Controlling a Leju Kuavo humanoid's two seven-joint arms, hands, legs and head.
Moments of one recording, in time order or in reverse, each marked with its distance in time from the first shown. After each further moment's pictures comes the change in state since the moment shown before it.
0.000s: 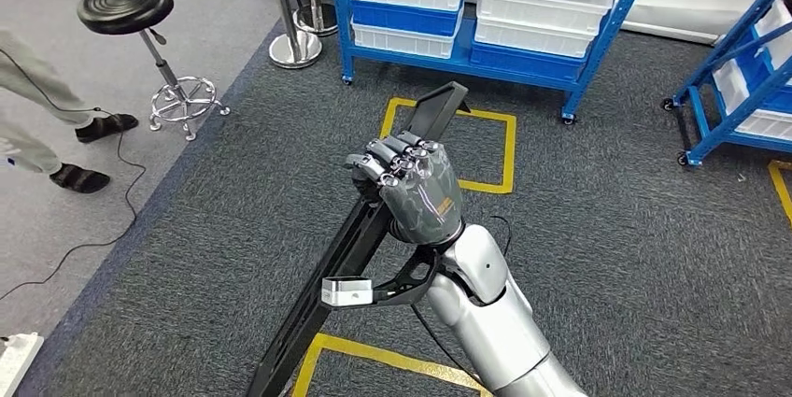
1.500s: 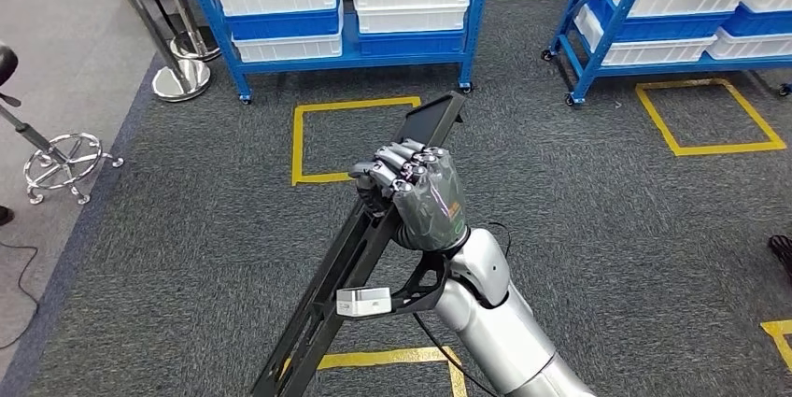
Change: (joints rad) left arm 0.022 0.019 0.025 0.000 0.009 0.010 -0.008; right arm 0.000 -0.053 0.067 0.003 -0.187 0.000 -0.043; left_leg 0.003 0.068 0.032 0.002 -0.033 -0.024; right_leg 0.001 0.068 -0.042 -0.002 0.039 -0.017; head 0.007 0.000
